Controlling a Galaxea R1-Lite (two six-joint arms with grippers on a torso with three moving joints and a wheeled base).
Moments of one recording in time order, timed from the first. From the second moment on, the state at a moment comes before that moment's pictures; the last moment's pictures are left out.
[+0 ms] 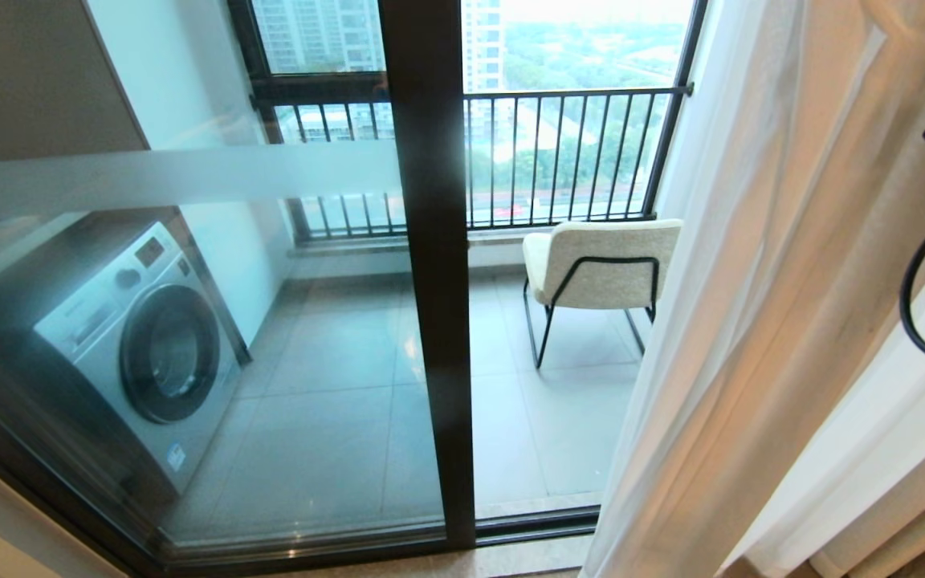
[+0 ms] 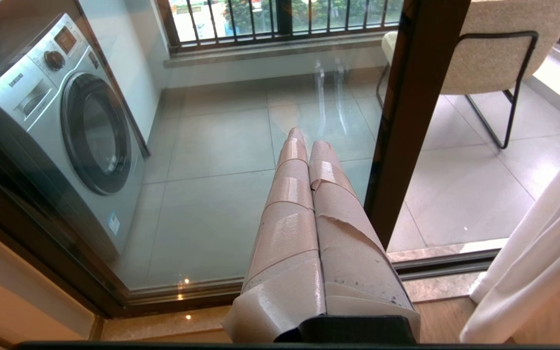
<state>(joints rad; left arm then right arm) 0.01 0.00 0.00 0.01 -0.02 0.04 0.05 1.42 -0.95 -0.91 -0.23 -0.13</state>
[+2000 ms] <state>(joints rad) 0.01 0.00 0.00 0.00 -0.01 0.03 0.05 1.42 -0.93 -0.91 -0.22 -0.13</state>
